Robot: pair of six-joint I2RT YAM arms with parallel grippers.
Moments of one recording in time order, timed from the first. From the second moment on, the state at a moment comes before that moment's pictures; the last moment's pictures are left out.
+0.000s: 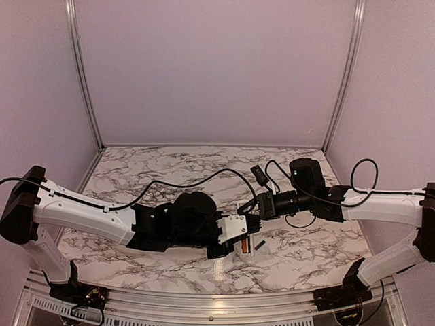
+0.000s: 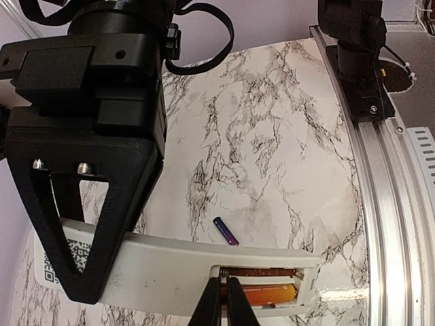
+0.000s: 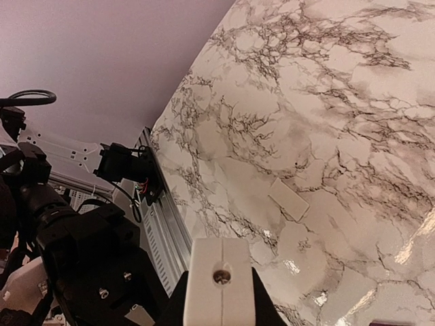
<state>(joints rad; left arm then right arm) -1.30 1.68 1.06 0.14 -0.04 0.36 0.72 1.30 0.72 0.09 -0.69 0.62</state>
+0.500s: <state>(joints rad) -1.32 1.73 1.10 0.12 -0.10 0.39 0.73 1.29 0.72 0.04 -0.67 0.62</state>
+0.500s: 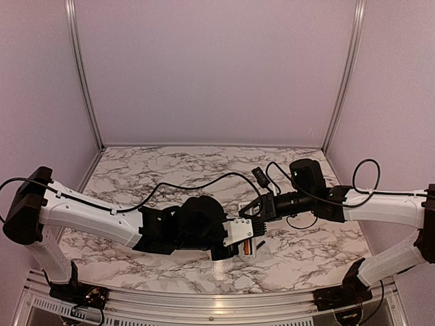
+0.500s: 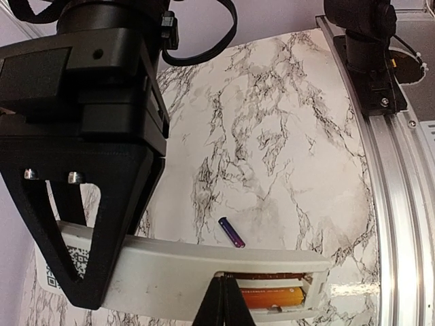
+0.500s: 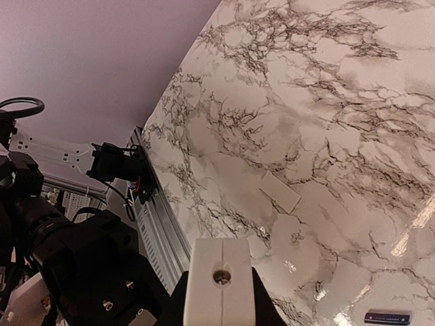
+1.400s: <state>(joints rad) -1.30 1.57 0.94 0.21 -0.23 0.24 0.71 1.27 0.71 0.15 -0.67 0.67</state>
